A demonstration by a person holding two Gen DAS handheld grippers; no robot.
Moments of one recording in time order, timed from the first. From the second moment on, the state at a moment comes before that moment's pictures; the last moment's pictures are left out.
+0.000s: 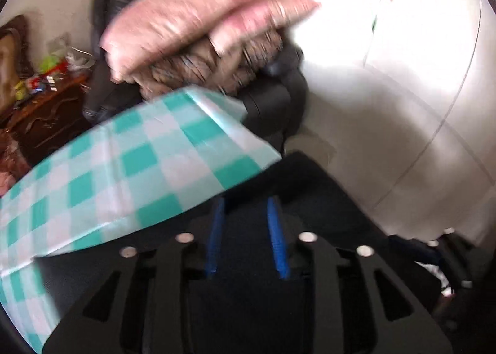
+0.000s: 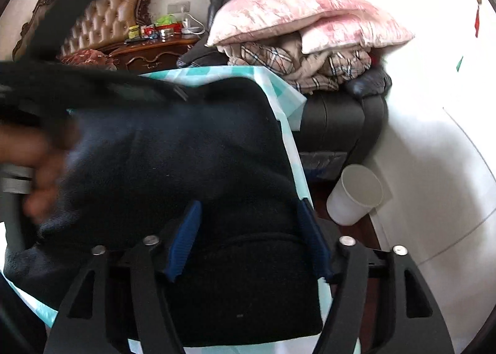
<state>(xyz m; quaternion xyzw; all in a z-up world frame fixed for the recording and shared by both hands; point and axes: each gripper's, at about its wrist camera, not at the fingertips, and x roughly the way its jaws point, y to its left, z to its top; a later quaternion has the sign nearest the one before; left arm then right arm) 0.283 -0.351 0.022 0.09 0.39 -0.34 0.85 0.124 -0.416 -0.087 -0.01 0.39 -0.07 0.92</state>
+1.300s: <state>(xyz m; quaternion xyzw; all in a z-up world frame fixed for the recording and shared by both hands) 0.087 -0.181 0.030 0.00 0.39 -0.26 0.88 0.047 -0.376 -0.056 0.01 0.42 -0.17 0.89</state>
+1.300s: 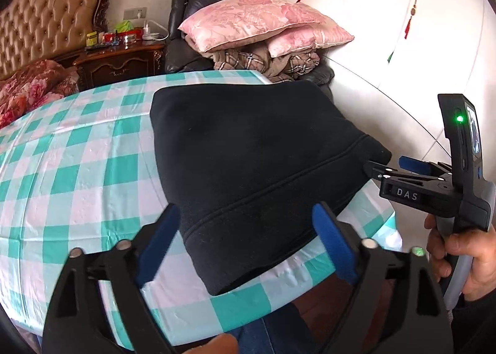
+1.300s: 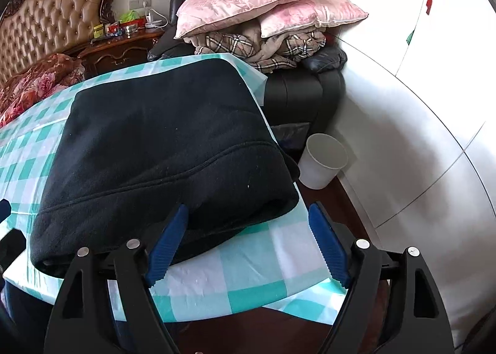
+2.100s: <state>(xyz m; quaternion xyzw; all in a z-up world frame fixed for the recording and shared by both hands) 0.100 -0.180 0.055 0.01 0.37 -0.23 0.90 0.034 -0.371 -0.034 0.01 0.40 -0.16 0.90</state>
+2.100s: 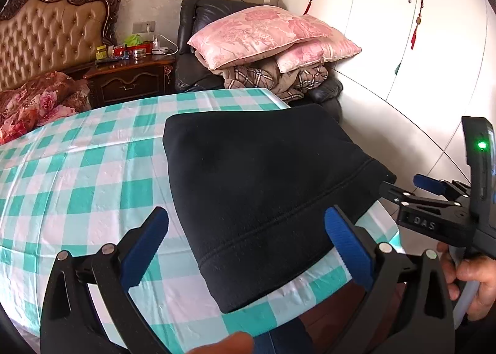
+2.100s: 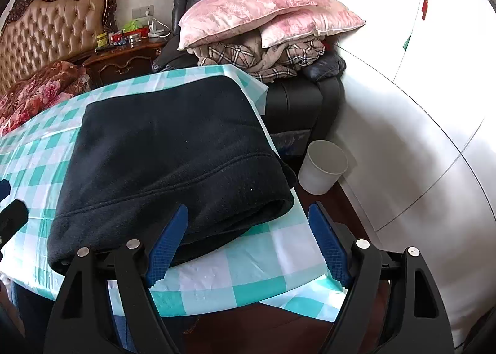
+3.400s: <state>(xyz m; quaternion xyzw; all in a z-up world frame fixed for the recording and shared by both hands) 0.107 -0.182 0.051 0.01 0.38 -0.22 0.90 0.032 -0.370 -0.029 0.02 0.40 -0.16 0.90</state>
